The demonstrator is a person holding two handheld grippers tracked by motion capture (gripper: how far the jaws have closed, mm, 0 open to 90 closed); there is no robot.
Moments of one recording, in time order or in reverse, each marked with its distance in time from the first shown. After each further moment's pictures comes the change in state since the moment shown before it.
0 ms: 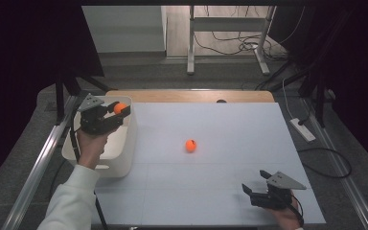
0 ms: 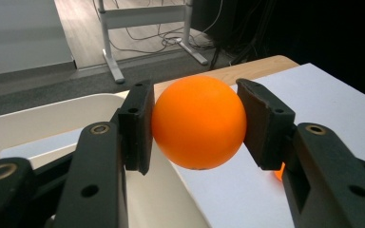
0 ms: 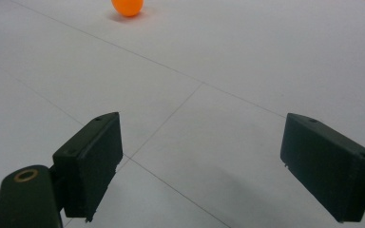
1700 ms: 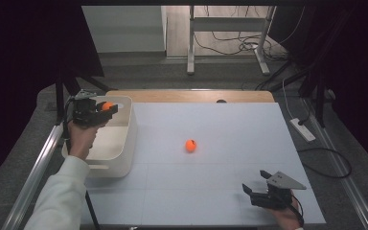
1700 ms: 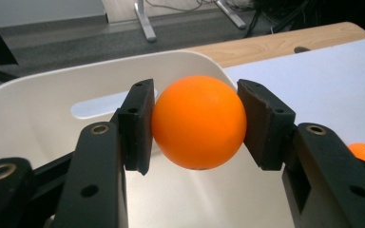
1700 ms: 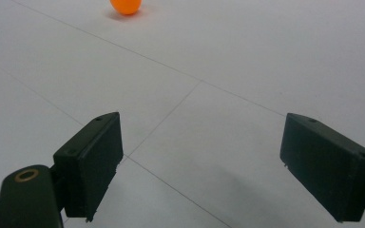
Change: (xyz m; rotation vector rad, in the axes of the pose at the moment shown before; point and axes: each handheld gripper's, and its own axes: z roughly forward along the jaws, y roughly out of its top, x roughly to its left) left arm 0.052 -0.004 0.022 0.184 0.111 -0.070; right arm -0.001 -0.001 0.000 0.006 -0.003 0.001
